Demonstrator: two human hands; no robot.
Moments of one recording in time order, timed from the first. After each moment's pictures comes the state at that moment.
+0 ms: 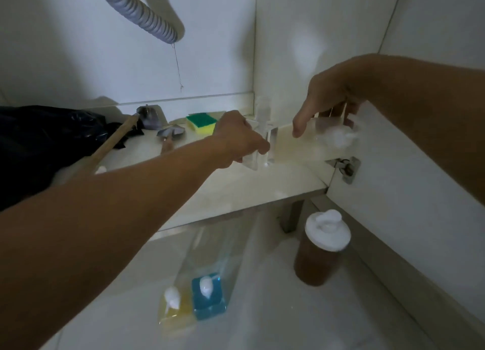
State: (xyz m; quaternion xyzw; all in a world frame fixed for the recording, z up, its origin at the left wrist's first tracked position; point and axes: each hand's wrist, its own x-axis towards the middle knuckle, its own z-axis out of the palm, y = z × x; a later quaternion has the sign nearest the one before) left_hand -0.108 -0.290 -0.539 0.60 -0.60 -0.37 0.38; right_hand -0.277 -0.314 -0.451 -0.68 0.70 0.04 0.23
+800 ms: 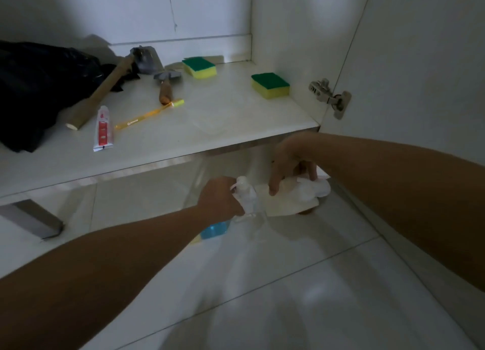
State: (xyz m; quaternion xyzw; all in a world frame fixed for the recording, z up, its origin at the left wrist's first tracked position) left_hand -0.081 -0.162 -0.715 0.67 -0.66 -0.29 0.17; right_hand -0.237 -0.230 -0.624 -0.64 0.64 0.31 0.29
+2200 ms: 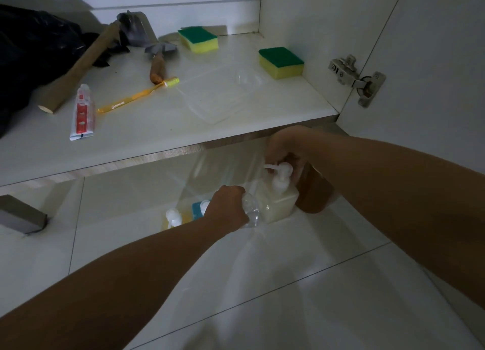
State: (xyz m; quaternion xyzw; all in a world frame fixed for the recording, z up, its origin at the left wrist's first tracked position) left_hand -0.090 -0.191 -0.787 0.66 -0.70 -0.24 0.10; right_hand -0.226 -0.297 -0.688 -0.62 0.65 0.23 0.38
